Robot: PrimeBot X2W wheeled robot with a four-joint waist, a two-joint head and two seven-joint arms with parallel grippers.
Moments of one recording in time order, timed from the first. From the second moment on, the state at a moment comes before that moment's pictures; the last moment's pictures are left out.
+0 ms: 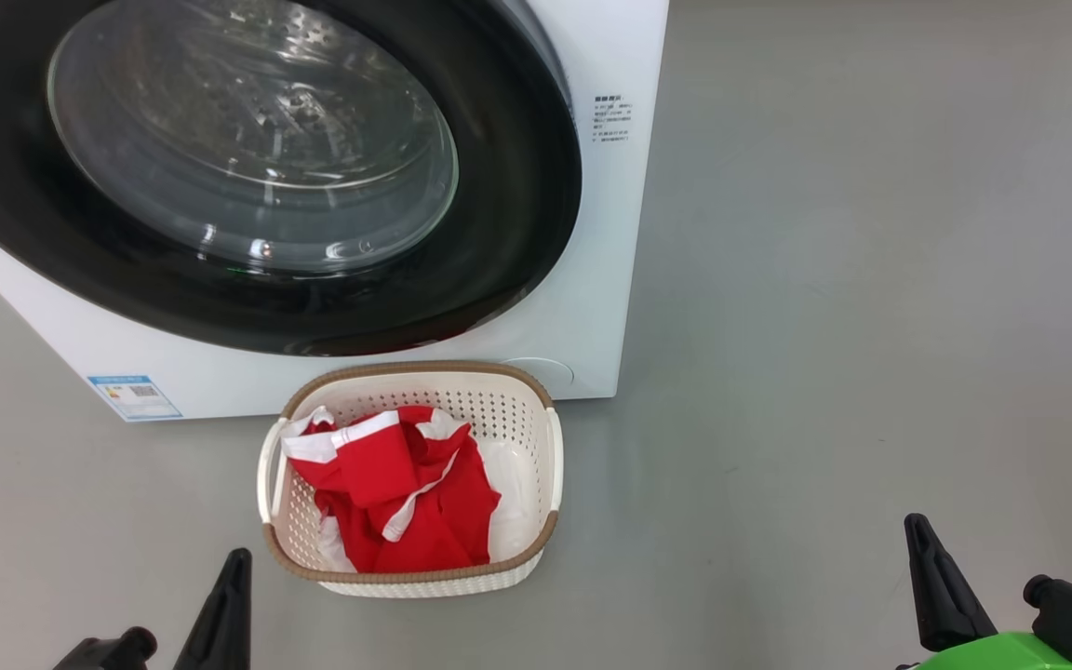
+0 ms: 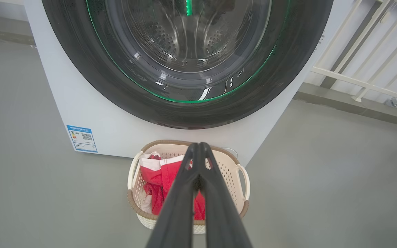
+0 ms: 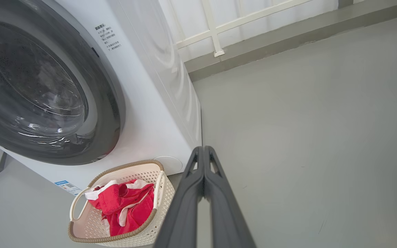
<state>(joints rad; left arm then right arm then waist) -0.02 0.09 0.01 0.32 -0.38 -0.13 -0.24 0.06 -0.03 -0.07 0.31 0.48 0.13 -0.24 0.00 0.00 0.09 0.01</state>
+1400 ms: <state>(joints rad) -0.02 0.08 0.03 0.31 -0.80 -0.13 -0.12 0.04 -0.03 -0.08 0.30 0.88 0.13 -0.12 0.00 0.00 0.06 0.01</state>
